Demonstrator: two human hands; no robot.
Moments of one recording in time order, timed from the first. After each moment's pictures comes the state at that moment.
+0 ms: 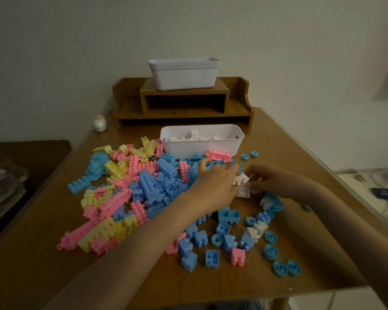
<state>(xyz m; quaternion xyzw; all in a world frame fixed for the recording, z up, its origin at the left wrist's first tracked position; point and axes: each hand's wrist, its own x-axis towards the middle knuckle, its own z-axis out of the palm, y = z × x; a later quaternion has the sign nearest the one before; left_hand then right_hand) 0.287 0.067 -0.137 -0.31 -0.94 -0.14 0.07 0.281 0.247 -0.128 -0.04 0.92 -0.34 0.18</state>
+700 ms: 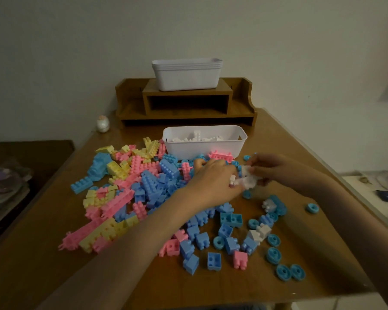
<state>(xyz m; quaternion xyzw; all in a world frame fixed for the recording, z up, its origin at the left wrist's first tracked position) 0.277 0.063 -0.132 -0.26 -0.95 -0.13 0.06 0.274 0.250 -0.116 -0.10 0.89 -0.43 0.11</state>
